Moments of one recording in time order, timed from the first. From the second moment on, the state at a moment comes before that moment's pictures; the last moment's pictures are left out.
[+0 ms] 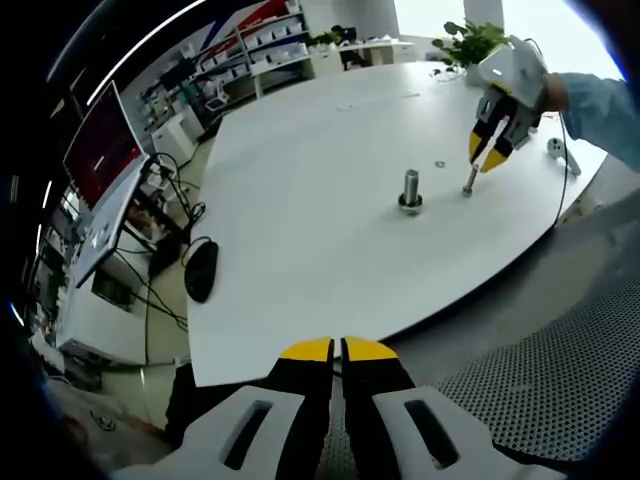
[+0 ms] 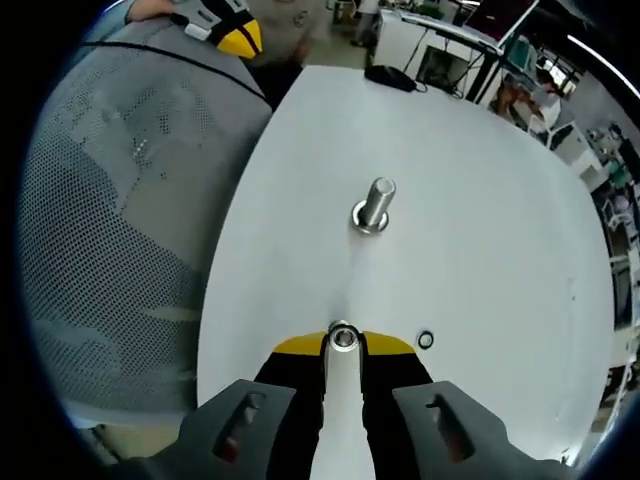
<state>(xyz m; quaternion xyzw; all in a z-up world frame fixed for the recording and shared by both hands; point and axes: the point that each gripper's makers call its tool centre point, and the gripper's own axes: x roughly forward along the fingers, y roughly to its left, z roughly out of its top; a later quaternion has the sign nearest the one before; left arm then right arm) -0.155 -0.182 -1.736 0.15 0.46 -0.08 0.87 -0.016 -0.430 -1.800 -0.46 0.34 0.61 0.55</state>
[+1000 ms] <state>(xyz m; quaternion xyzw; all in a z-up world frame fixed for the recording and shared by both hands) -0.155 -0.181 -1.736 0.15 0.46 -0.08 0.87 -0.015 -0.429 -1.848 -0.48 0.38 0.61 0.51</state>
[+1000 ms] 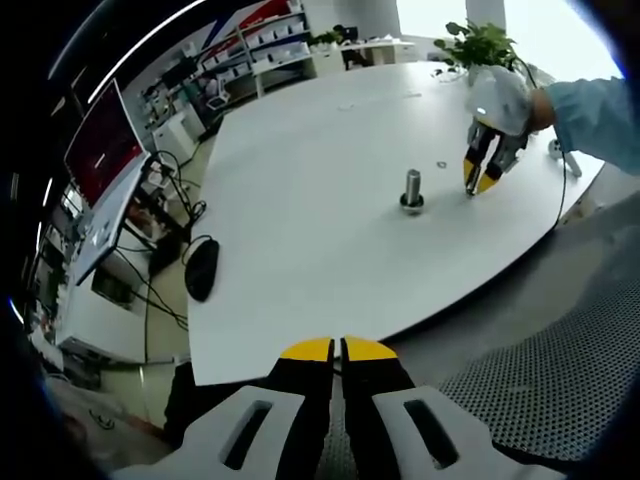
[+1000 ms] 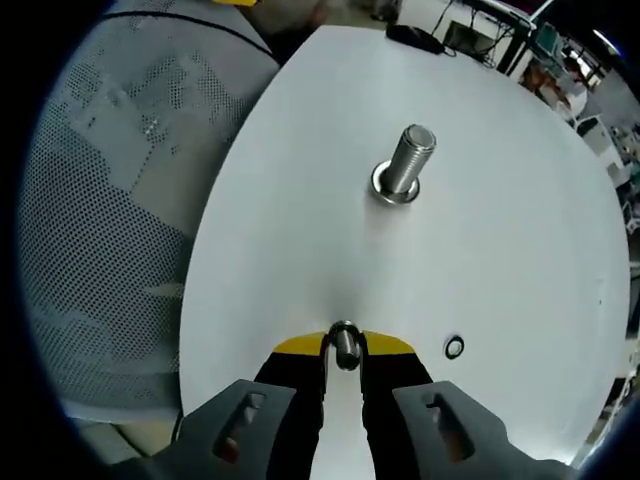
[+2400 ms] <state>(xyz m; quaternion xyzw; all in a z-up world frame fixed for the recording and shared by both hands) -0.157 -0.180 -1.740 0.15 0.47 -0.08 0.87 0.046 -0.462 -1.832 -0.40 0.39 0.56 0.61</state>
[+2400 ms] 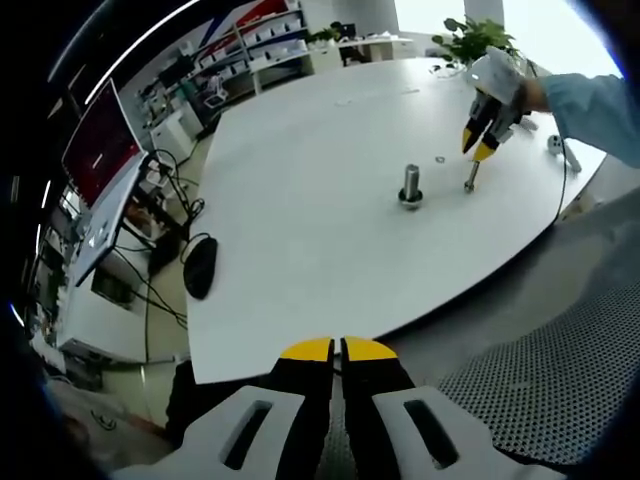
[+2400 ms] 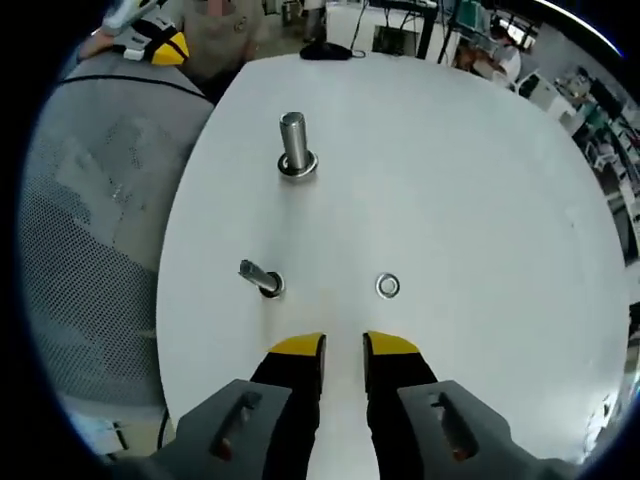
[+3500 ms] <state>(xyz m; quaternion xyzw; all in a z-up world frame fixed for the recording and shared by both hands) -0.160 -0.179 -1.742 0.15 0.48 -0.08 0.86 0.073 -0.447 -1.852 -0.41 0.42 0.56 0.58</state>
